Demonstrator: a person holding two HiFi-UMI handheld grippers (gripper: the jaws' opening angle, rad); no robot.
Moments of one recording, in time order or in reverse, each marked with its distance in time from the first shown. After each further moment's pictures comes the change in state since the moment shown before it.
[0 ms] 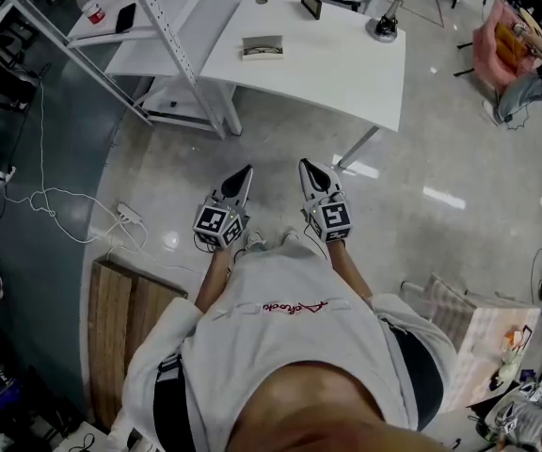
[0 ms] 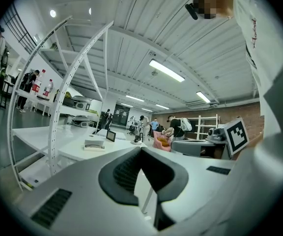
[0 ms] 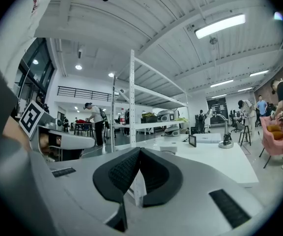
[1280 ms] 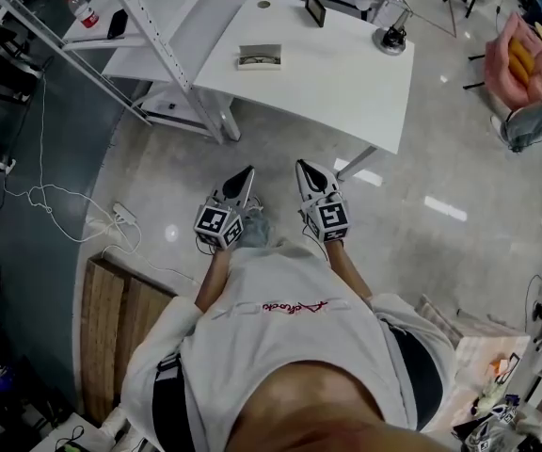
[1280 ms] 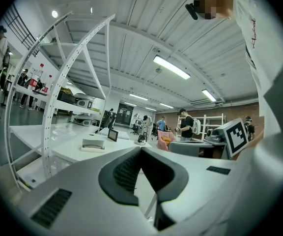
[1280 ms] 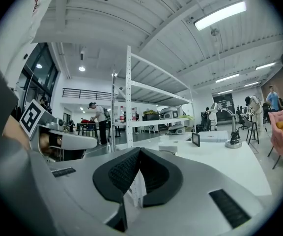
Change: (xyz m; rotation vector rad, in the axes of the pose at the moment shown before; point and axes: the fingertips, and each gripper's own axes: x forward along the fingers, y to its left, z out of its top) left arm 0.074 0.014 -0.006 -0.016 0.008 0.044; right arm 0.048 -0.059 -0.014 0.011 0.016 0.072
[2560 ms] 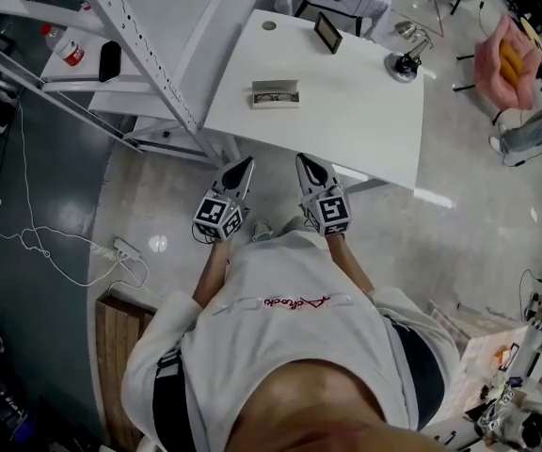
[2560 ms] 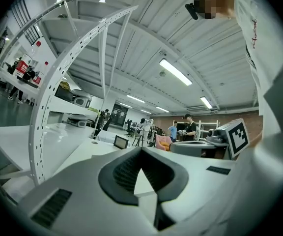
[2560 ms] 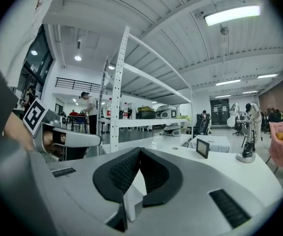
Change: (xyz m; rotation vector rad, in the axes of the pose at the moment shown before) left arm 0.091 0.180 0.055 -0.039 -0.019 -0.109; right arm 0.193 -0.022 0.029 -0.064 0.044 -0.077
